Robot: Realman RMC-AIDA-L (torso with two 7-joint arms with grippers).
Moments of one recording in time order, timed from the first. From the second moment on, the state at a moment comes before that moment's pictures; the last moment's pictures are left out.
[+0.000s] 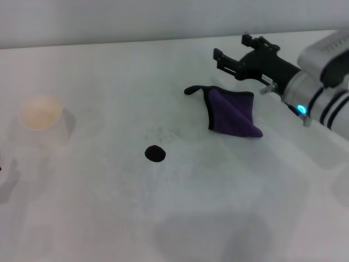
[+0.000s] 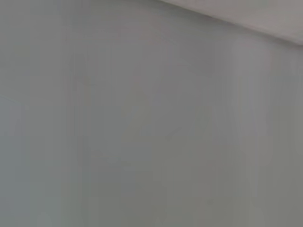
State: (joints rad) left arm -0.18 -2.09 1.18 0.05 -2.60 -1.31 2.61; right arm 0.49 1.99 1.23 0.44 -0.06 0.73 -2.55
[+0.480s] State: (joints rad) left arm -0.18 -2.09 1.18 0.05 -2.66 -1.32 2.61; right arm 0.59 1.86 1.26 0.71 -0.74 0.49 -1.84
